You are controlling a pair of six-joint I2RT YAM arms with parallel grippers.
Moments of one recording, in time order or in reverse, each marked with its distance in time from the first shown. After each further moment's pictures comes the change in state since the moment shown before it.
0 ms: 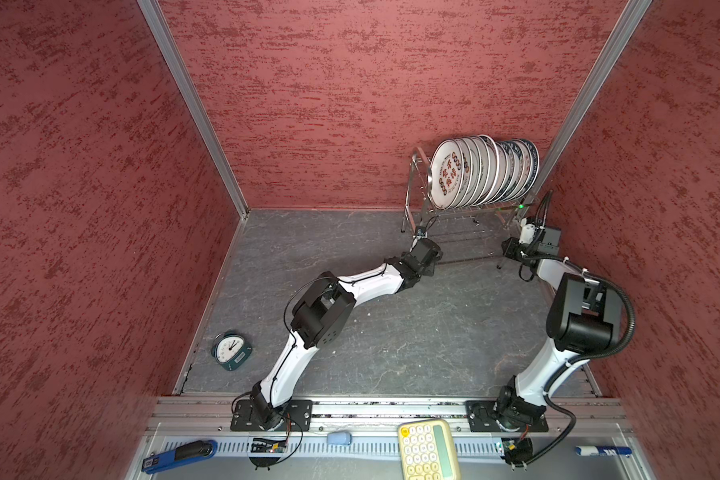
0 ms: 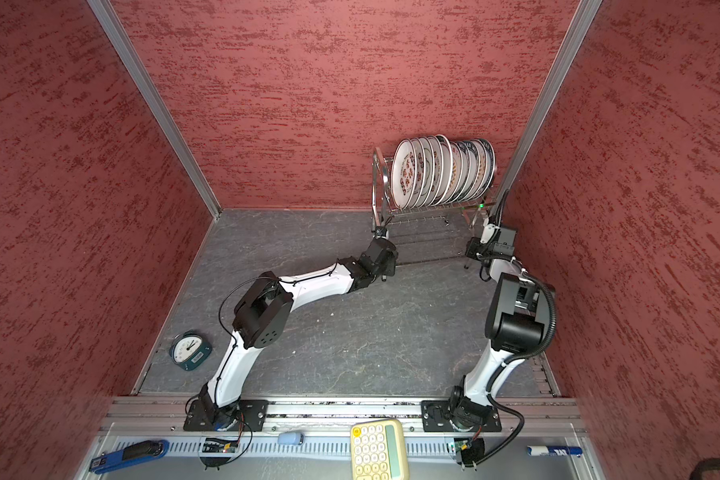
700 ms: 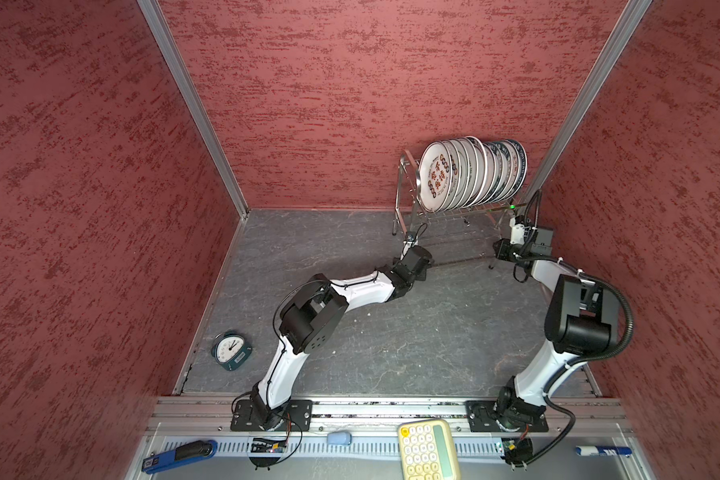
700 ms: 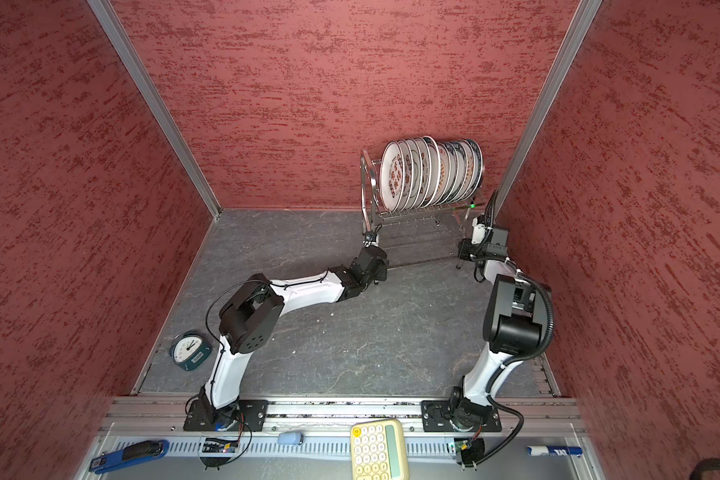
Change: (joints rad) left arm -0.002 -0.127 -0.245 0.143 -0.065 -0.020; right arm 0.057 -0.019 -0.030 0.005 -0.041 -0.063
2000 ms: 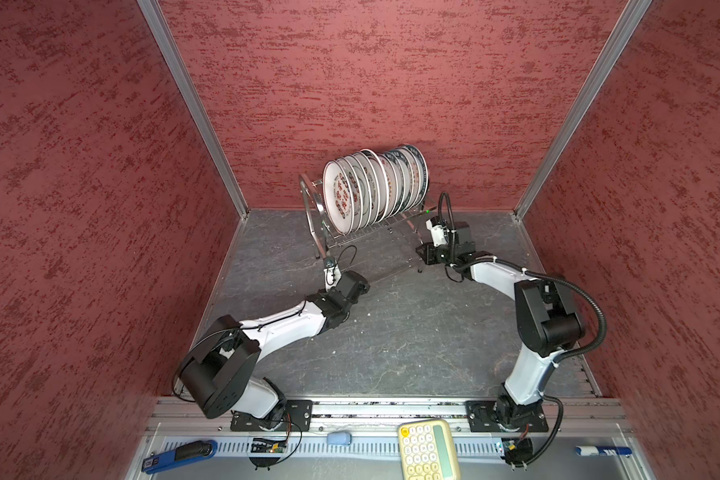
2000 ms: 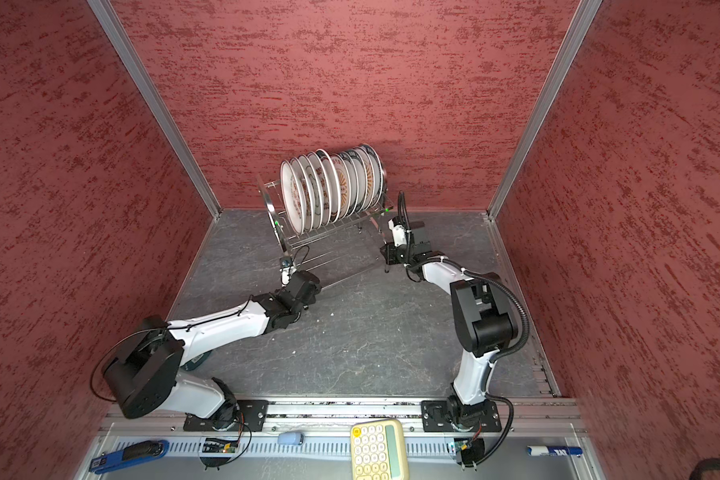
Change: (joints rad) left arm 0.176 -0.689 -0.751 -0.200 -0.197 -0.261; right arm 0.568 0.031 0.021 0.047 0.016 0.151
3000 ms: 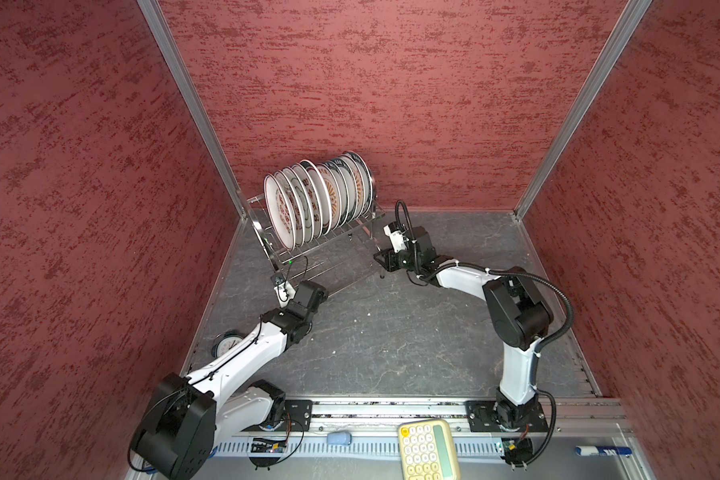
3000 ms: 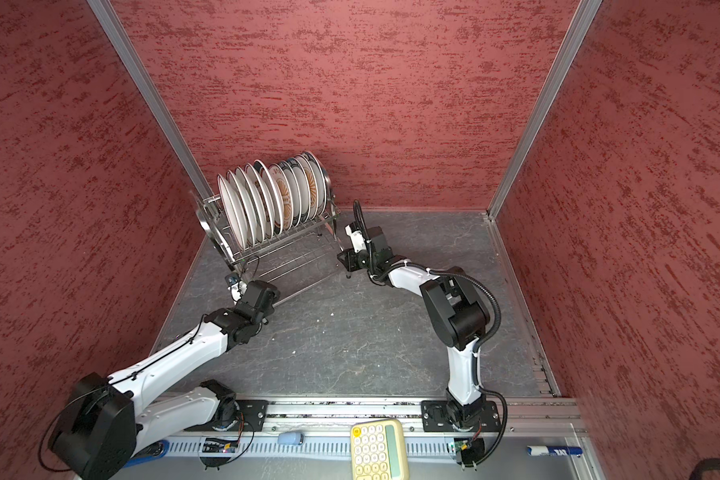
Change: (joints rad) left arm 0.241 -0.333 -0.188 -0.256 -0.013 -0.118; right arm 0.239 0.129 0.095 0.142 -0.033 0.122
